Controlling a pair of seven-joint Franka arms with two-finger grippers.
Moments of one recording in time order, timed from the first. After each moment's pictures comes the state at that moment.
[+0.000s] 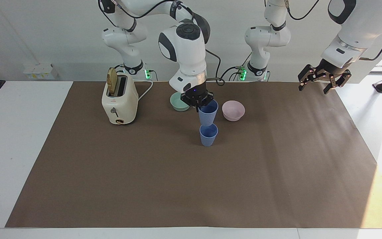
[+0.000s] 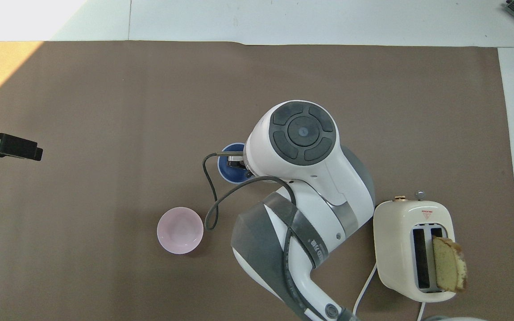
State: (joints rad) left arm -0.12 -0.03 0.08 -1.59 -0.05 1.56 0.14; right arm 0.37 0.29 0.25 -1.55 0.00 1.95 0.70
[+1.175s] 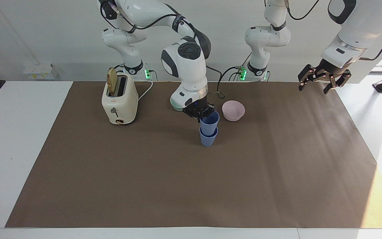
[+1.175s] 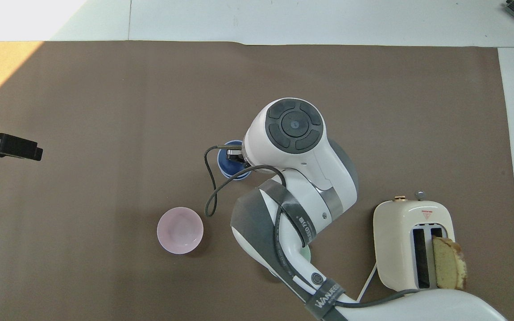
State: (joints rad) left arm -0.12 -0.03 0.08 -1.59 -0.05 1.56 0.14; right arm 0.37 0.36 0.25 -1.56 0.00 2.01 0.70
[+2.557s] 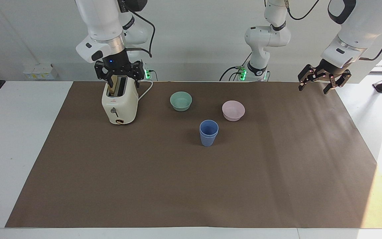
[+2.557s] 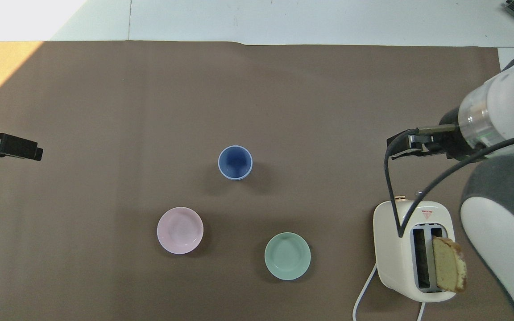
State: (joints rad) left arm -0.12 -0.03 0.08 -1.59 -0.05 1.56 0.14; right arm -0.01 0.05 0.22 -1.44 -0.03 1.44 0.20
